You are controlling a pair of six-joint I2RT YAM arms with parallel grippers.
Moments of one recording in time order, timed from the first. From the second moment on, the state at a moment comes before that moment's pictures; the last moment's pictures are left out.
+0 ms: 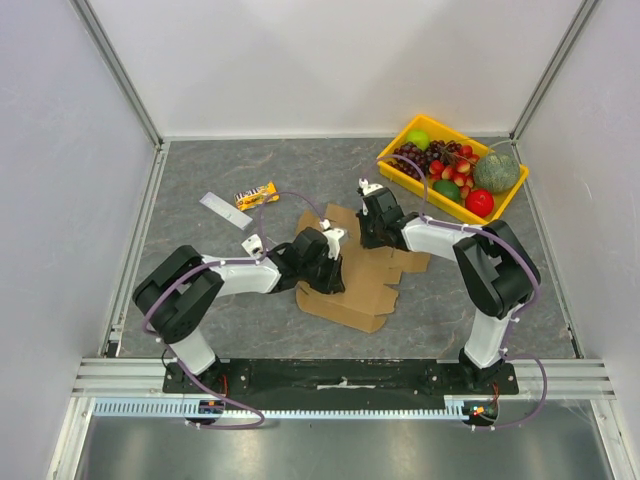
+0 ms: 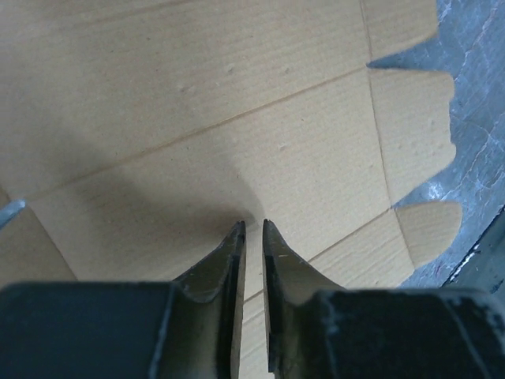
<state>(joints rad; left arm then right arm) -0.80 1.69 0.79 0.10 0.28 -0.38 0.54 1.83 1.05 -0.10 0.05 0.30</state>
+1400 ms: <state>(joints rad) -0.48 1.15 0.81 -0.07 0.15 -0.39 0.25 1.43 1.07 -0.16 -0.01 0.27</state>
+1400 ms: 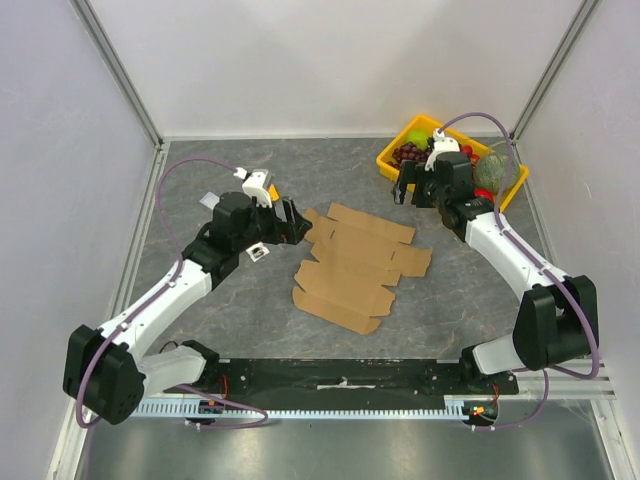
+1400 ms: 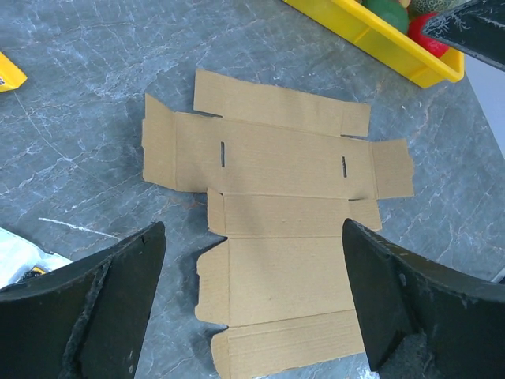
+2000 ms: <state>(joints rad) -0.63 1.20 0.74 -0.04 0.16 -0.40 0.25 1.49 1.05 -0.19 -0.03 0.32</state>
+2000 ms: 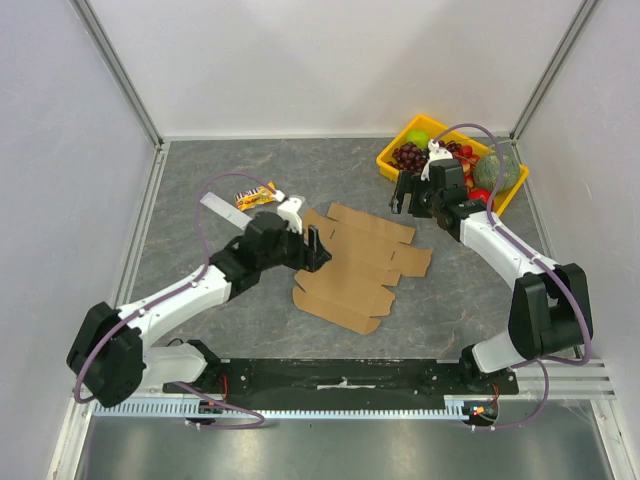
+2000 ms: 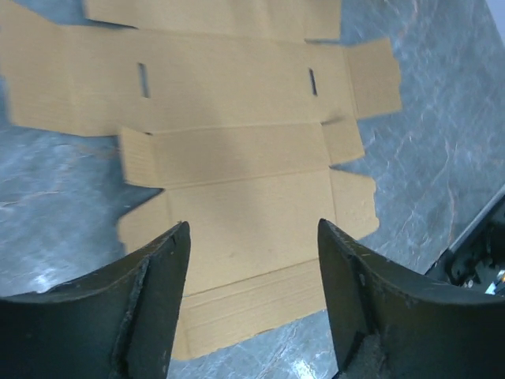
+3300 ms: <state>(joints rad) -0.86 1.62 0.71 0.13 0.06 -0.51 0.43 1.79 0.90 0.10 -0.21 0.46</state>
